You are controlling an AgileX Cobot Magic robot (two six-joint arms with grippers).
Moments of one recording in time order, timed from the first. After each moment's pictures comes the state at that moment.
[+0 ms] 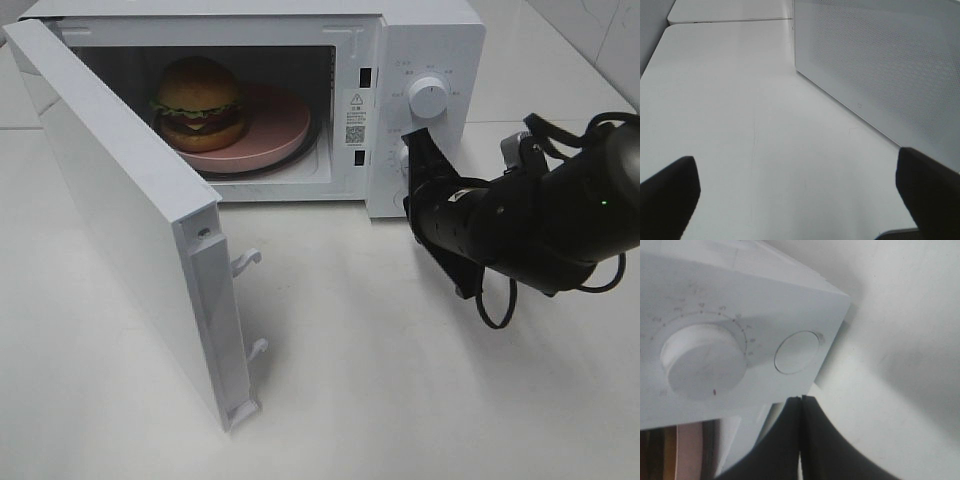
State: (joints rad) left arm 0.06 0.00 -0.52 -0.14 1.09 0.12; right arm 0.59 1.88 -0.73 0.92 -0.65 0.75
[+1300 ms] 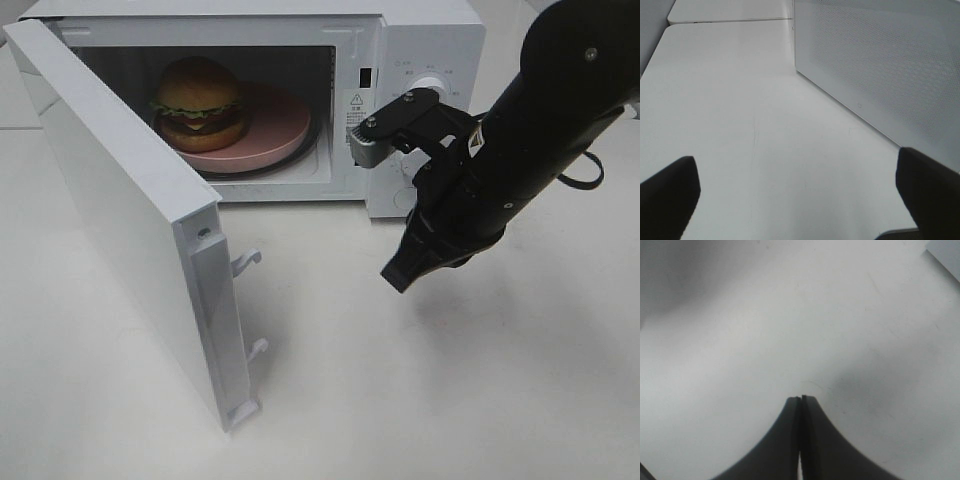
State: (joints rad) left arm 0.06 0.00 -0.52 -0.14 1.09 0.12; right arm 0.55 1.62 -0.98 0.12 0.60 -0.38
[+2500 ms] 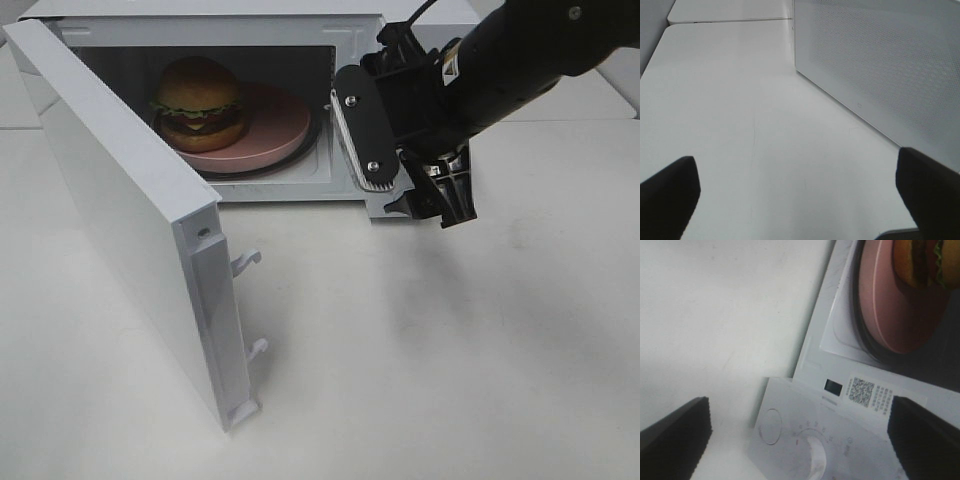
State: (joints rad) left arm 0.06 0.00 -0.52 -0.14 1.09 0.12; right arm 0.57 1.65 -1.10 -0.07 0.34 -1.30
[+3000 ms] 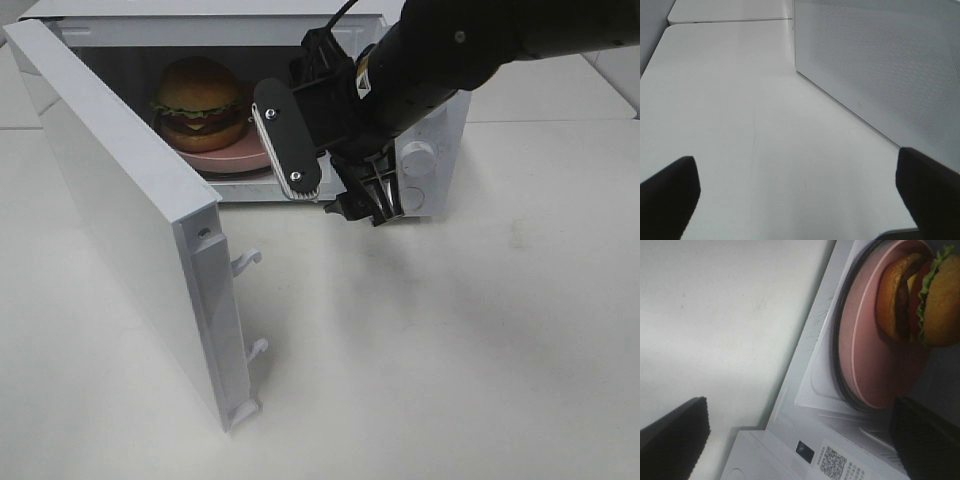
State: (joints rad) left arm 0.06 0.00 -0.52 -0.14 1.09 0.12; right arm 0.67 1.80 -1.24 -0.17 0.33 -1.22
